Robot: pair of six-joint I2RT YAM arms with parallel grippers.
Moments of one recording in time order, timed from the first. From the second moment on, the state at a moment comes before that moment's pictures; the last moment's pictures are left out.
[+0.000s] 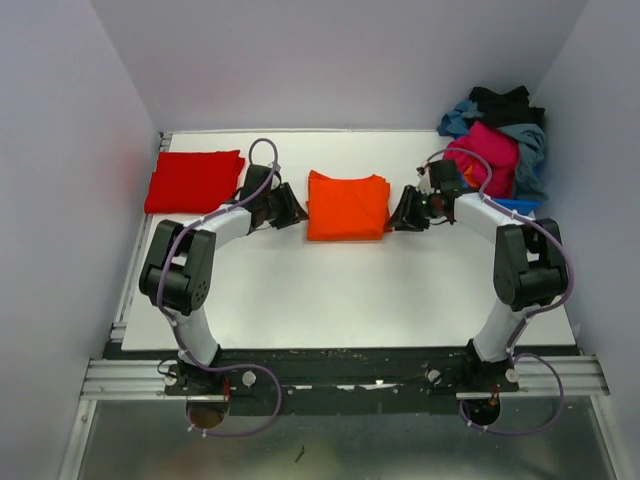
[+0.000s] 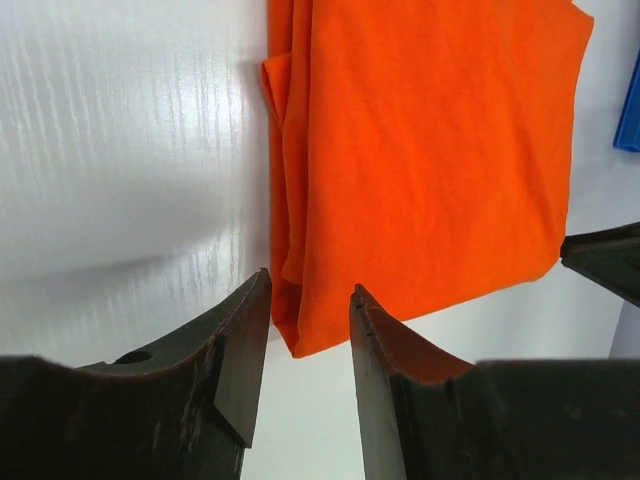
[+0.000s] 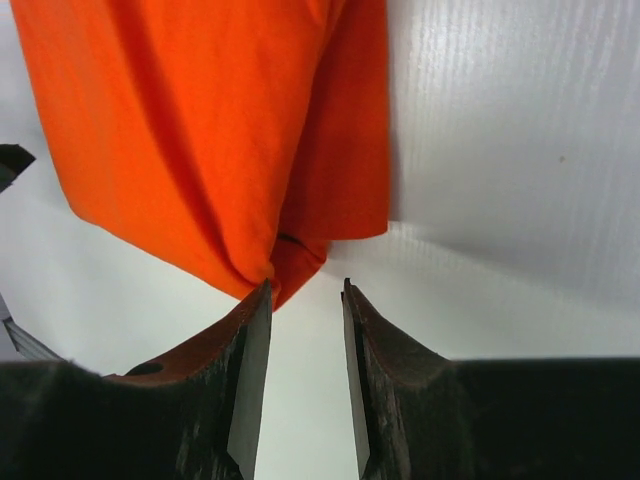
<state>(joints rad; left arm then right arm) -0.30 1.79 1.09 -0.04 0.33 -0.67 0.18 1.79 1.16 -0.36 -0.42 0.44</state>
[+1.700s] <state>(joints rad) -0.33 1.76 1.00 0.01 0.39 -0.64 0.23 1.71 1.16 -0.43 -0.22 0.42</state>
